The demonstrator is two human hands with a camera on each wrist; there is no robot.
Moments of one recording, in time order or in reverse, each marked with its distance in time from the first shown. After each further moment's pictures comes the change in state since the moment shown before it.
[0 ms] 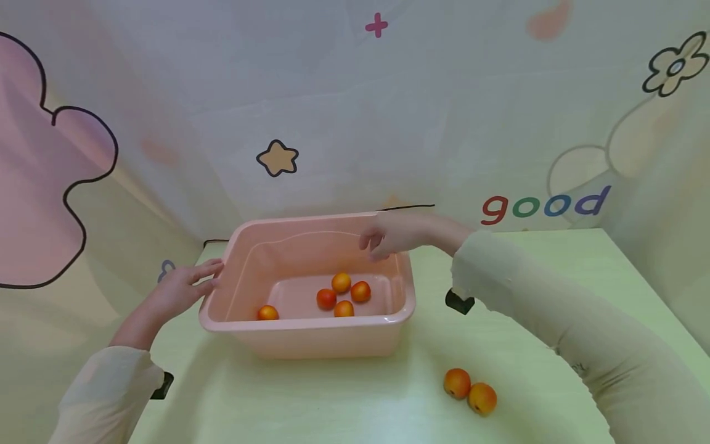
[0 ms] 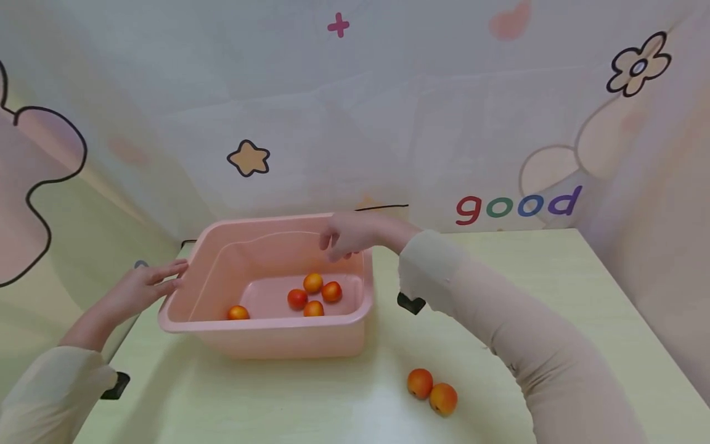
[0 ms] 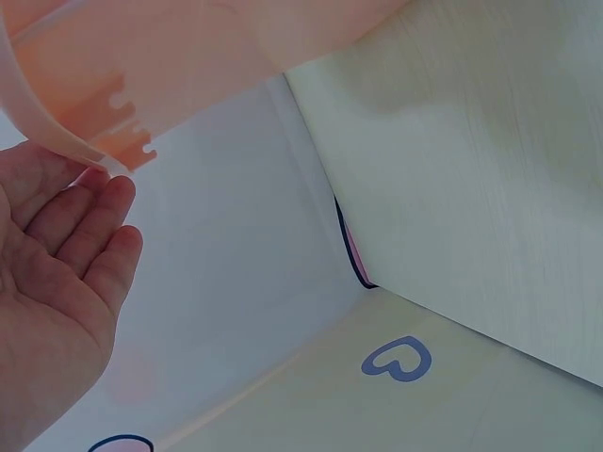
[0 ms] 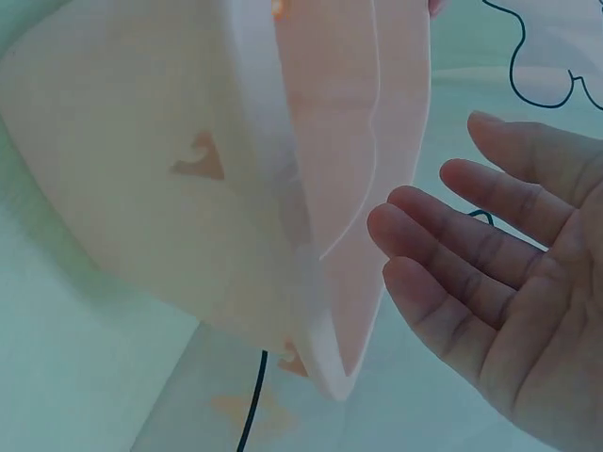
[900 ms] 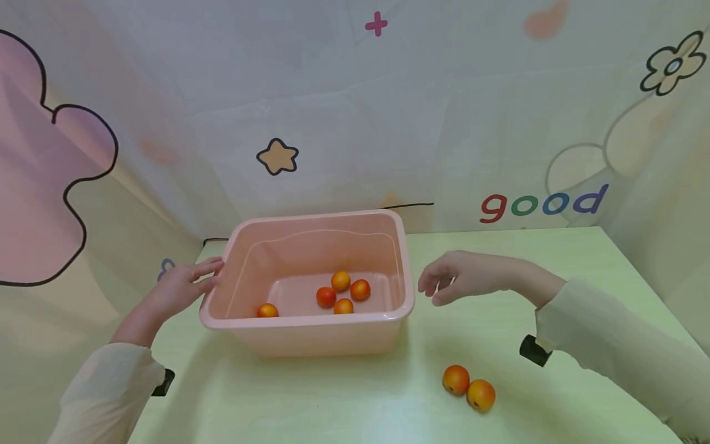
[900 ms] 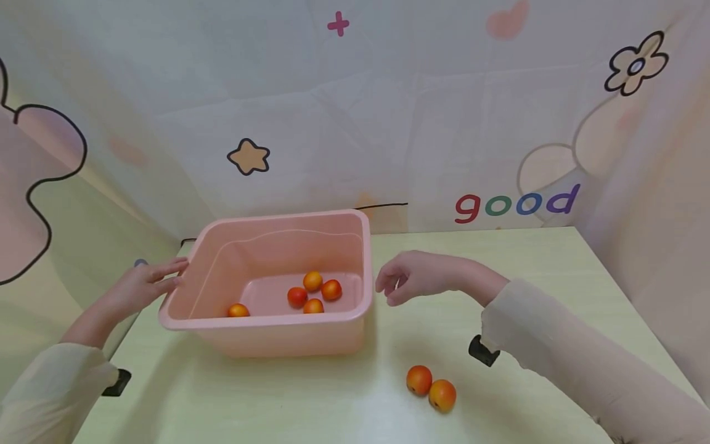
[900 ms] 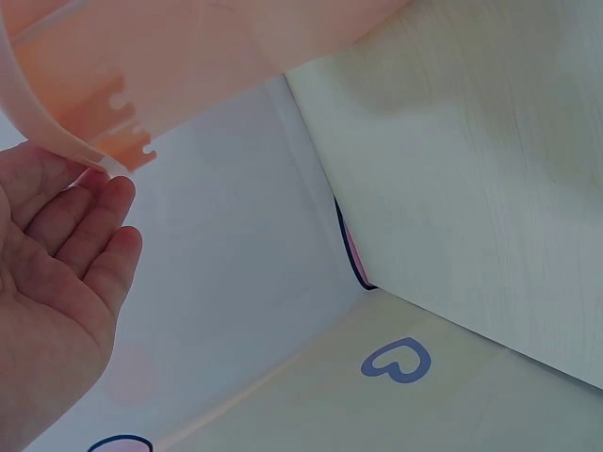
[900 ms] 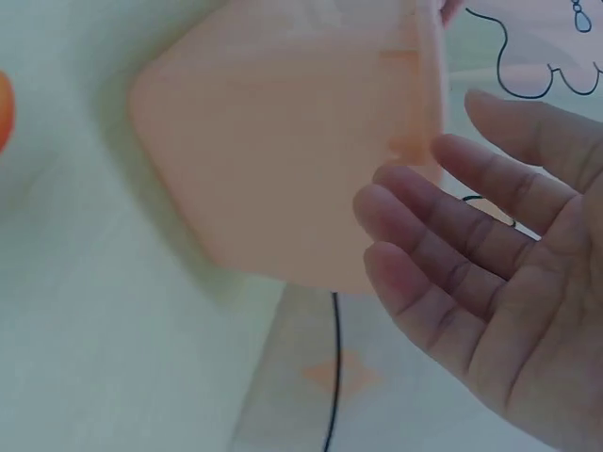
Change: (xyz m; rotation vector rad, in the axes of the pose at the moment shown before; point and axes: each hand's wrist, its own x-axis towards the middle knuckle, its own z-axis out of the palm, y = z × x) left_hand -0.001 -0.001 -0.001 0.002 0.001 -0.002; right_hand -0.082 0.052 0.046 0.238 -0.035 -0.021
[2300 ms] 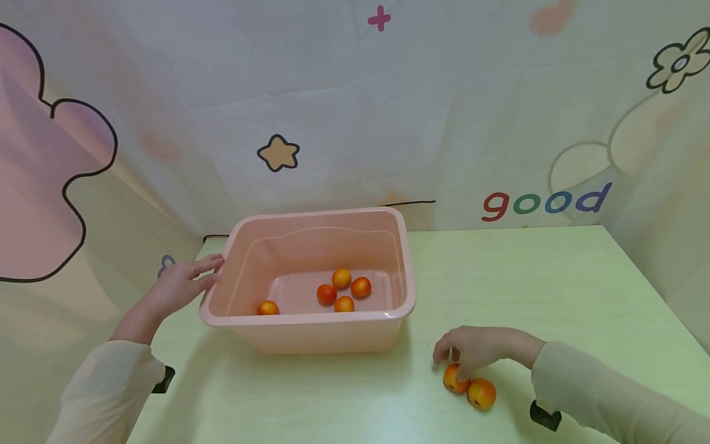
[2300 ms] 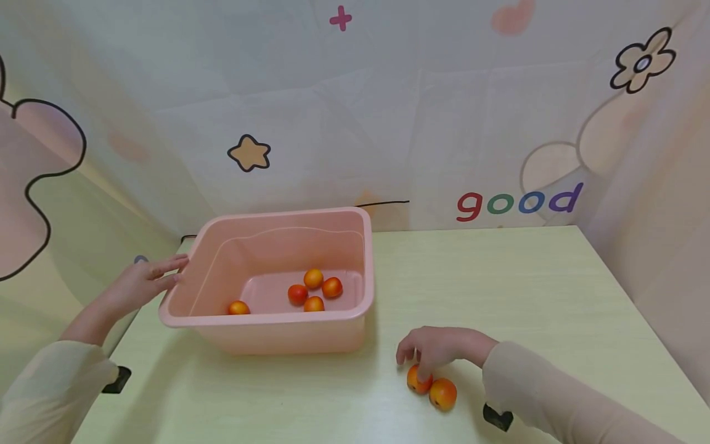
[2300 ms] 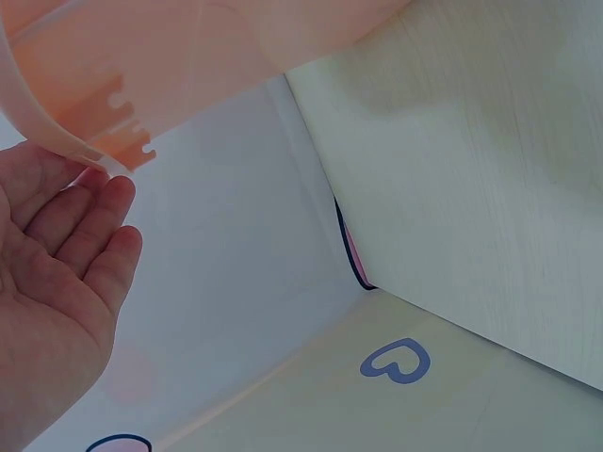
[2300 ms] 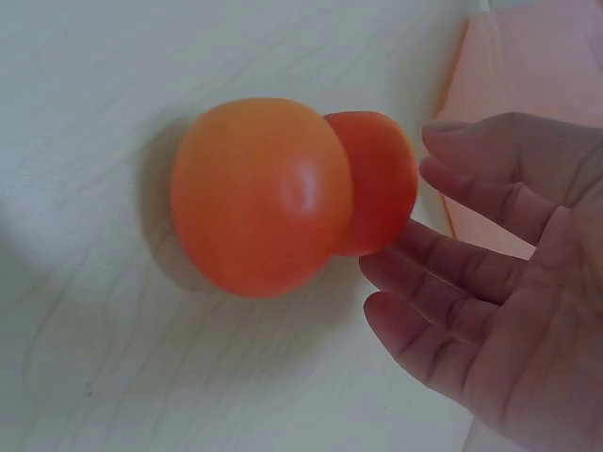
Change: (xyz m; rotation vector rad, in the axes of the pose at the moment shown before) left_hand -0.001 0.003 -0.001 -0.015 -0.007 -0.023; right_hand 0.009 0.068 0.099 0.062 -0.122 0.231
